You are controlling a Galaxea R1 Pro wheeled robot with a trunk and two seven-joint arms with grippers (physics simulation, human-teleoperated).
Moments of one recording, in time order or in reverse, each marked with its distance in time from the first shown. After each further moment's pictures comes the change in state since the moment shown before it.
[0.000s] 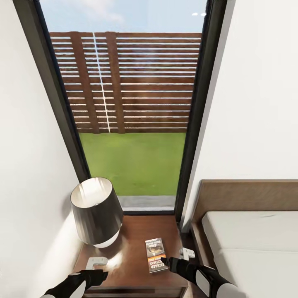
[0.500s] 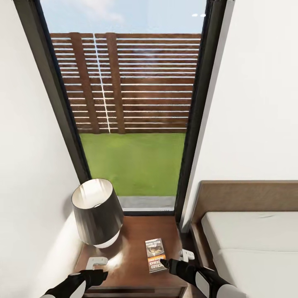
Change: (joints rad) left arm 0.000 -0.001 0.000 0.000 0.000 0.000 0.000; right arm 0.001 -0.001 -0.001 0.016 0.000 -0.001 -0.003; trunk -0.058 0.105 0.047
